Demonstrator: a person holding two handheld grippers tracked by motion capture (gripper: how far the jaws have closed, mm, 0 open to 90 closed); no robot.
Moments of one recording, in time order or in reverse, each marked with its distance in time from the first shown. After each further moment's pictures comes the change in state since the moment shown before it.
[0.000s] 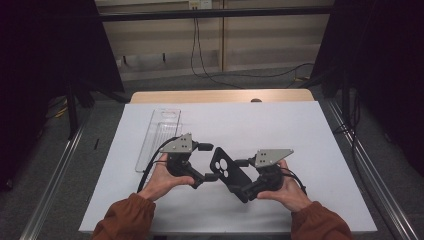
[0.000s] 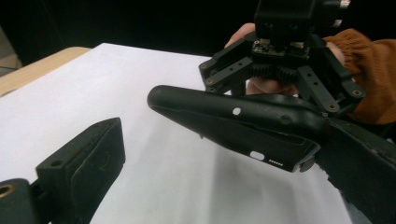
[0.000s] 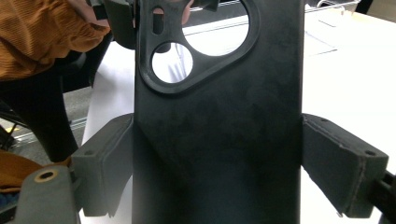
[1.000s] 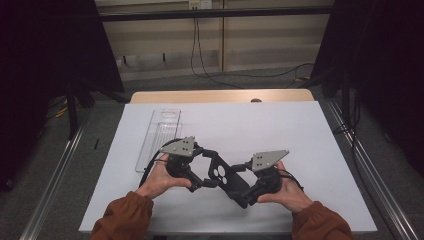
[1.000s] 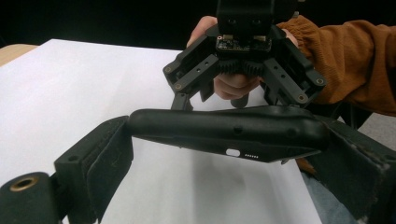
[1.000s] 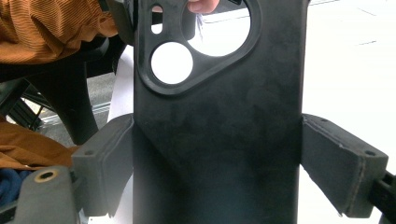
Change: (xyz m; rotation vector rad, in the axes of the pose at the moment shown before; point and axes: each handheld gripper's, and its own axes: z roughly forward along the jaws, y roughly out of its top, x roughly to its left) left arm -0.001 0.001 0.001 0.034 -0.158 0.027; right arm 0.005 0.001 0.004 0.049 0.083 -0.018
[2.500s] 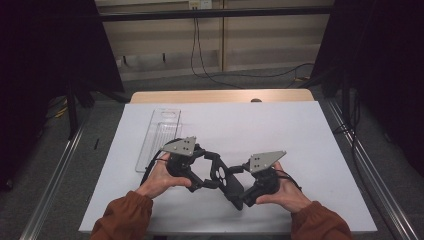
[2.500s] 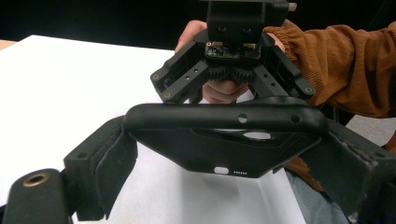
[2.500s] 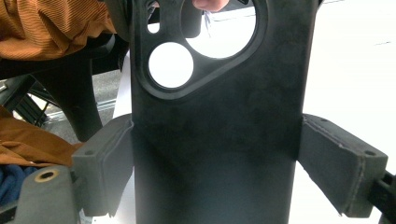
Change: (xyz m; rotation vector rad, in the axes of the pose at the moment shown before) left arm 0.000 0.002 0.001 0.010 -0.049 -0.016; right arm 0.002 0.000 0.005 0.010 0.021 -0.015
